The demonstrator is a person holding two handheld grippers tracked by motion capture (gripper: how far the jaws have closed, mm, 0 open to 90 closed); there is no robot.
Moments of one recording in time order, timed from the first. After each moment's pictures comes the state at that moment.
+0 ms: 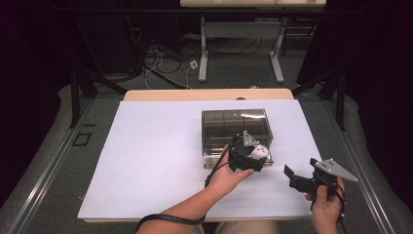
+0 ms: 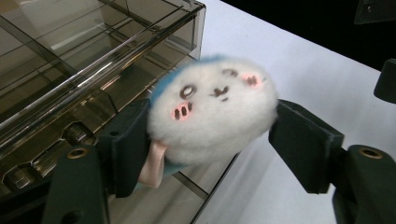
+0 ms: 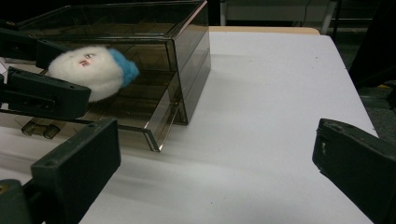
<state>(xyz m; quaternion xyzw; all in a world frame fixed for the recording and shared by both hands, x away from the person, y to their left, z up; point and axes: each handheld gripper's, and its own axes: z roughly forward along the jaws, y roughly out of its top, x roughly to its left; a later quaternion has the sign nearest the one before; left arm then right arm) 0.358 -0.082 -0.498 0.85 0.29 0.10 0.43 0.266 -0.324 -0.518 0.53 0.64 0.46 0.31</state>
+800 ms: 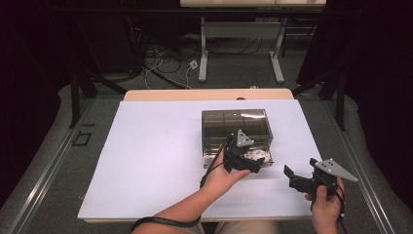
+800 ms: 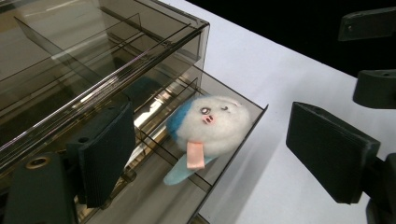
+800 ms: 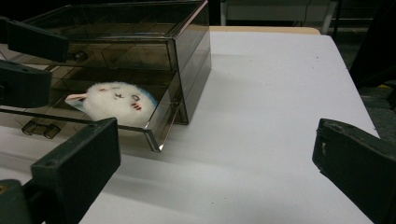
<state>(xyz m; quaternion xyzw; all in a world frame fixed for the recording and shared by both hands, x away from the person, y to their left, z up) 0.351 -0.064 -0.489 0.83 0.29 0.10 0.46 0.266 -0.323 -0.518 0.53 0.64 0.46 0.31</state>
